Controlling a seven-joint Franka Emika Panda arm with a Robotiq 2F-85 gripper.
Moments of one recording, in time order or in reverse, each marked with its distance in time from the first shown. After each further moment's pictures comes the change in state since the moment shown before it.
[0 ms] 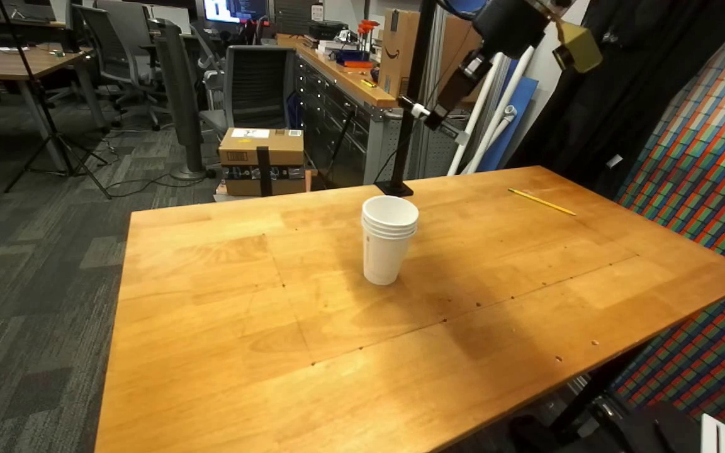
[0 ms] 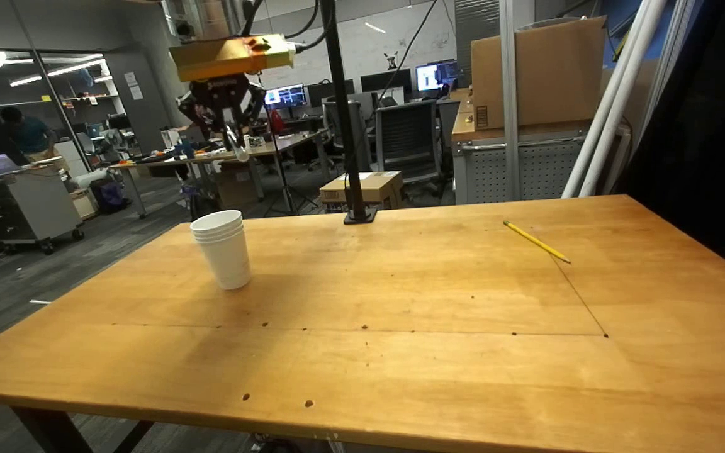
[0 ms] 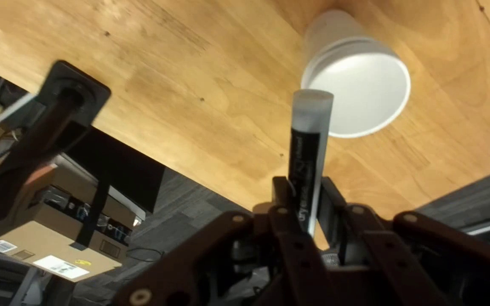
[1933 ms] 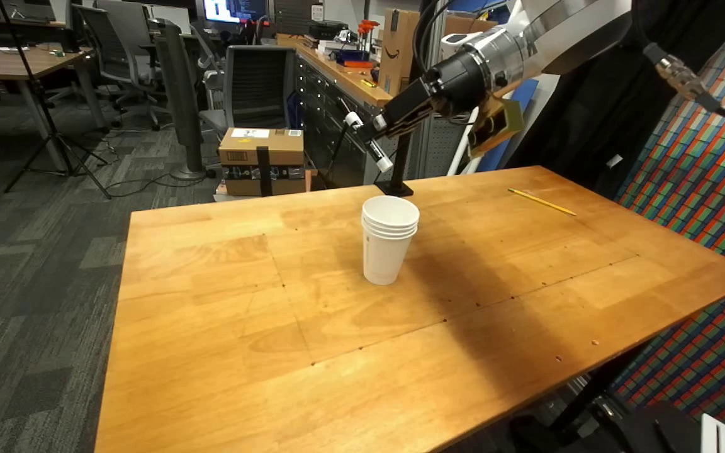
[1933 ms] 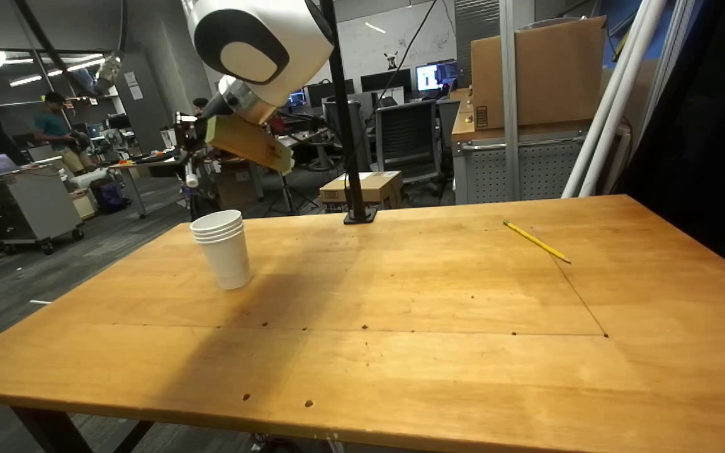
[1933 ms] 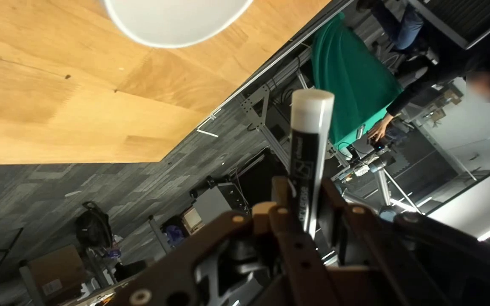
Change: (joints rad) arm -0.136 0.329 0.016 0.171 0.799 -0.490 -0.512
